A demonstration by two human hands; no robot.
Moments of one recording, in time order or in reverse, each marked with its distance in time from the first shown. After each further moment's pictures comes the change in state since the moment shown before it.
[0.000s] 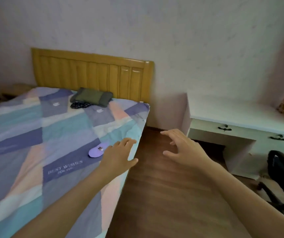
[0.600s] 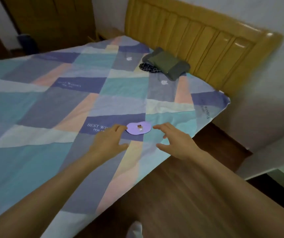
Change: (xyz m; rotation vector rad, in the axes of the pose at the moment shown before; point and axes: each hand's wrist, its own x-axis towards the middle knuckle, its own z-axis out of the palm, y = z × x) left_hand 0.098 -0.140 0.100 -0.046 -0.103 -0.727; right_hand 0.294 0.052 0.178 0.117 -0.490 -0.518
